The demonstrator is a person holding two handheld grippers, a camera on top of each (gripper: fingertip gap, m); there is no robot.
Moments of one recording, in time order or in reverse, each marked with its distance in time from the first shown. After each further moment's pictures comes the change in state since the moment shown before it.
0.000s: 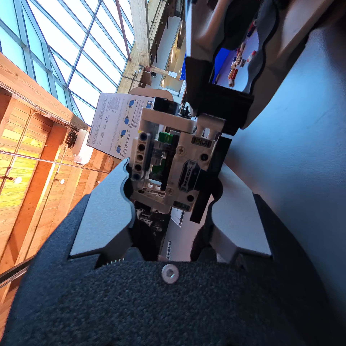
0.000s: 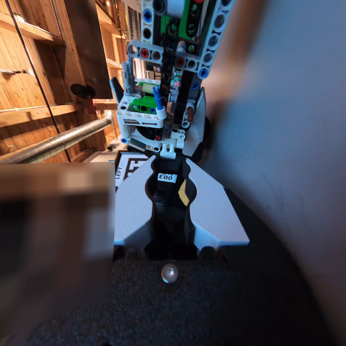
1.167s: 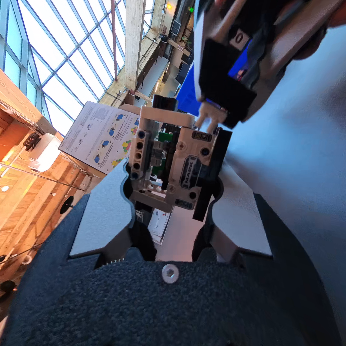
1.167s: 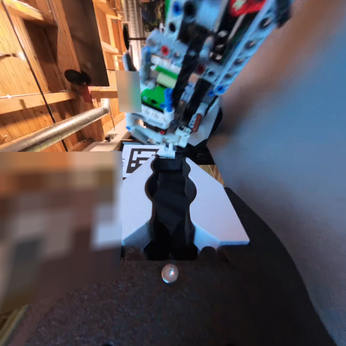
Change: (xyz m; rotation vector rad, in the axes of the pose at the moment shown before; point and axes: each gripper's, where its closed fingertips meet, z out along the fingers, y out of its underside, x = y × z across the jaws) left arm -0.013 -0.011 -0.006 0.155 0.100 -0.222; right arm -0.029 0.015 0.004 -0.061 0.011 -0.005
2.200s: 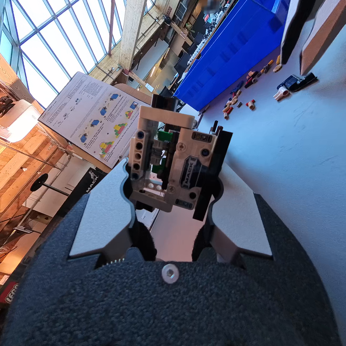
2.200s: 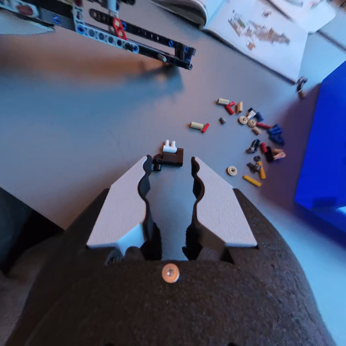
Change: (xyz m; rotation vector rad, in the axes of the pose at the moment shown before) left arm -0.010 0.011 0.004 -0.056 0.016 -0.164; right arm 0.062 -0.045 -0.157 0.224 1.337 -1.162
